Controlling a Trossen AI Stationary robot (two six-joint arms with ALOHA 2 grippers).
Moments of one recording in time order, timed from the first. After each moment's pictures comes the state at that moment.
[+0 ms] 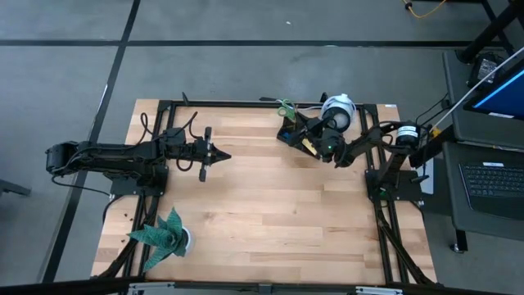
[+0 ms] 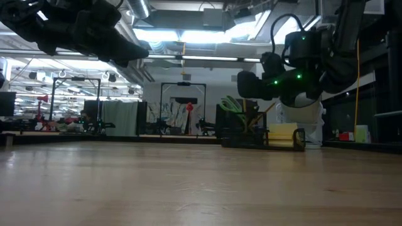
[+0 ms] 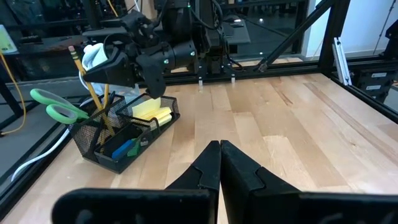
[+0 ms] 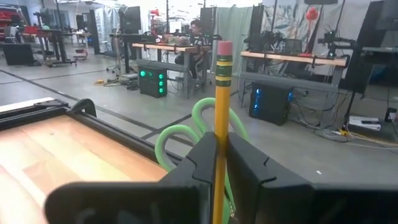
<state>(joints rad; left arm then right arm) 0.28 0.86 0.30 0.39 0.26 0.14 -0.32 1.79 0.47 1.39 0.65 -0.06</state>
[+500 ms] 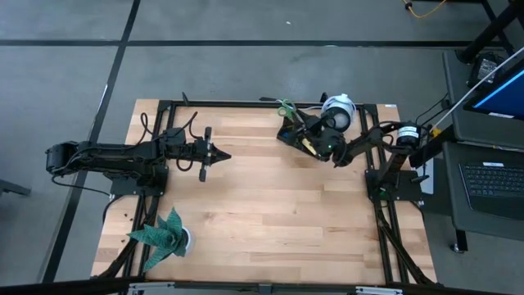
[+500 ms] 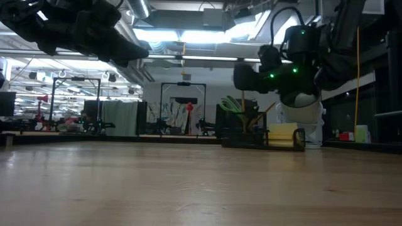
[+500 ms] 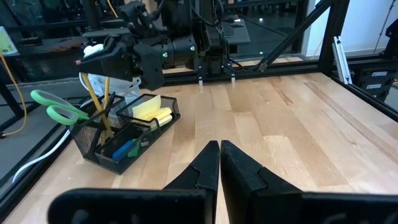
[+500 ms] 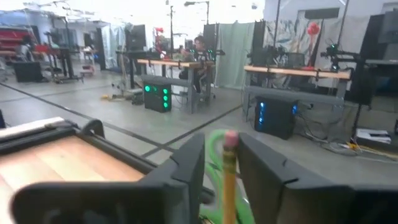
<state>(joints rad) 0.28 0.86 0.30 0.39 0.26 0.14 -0.30 1.78 0.51 1.42 0.65 -0.09</state>
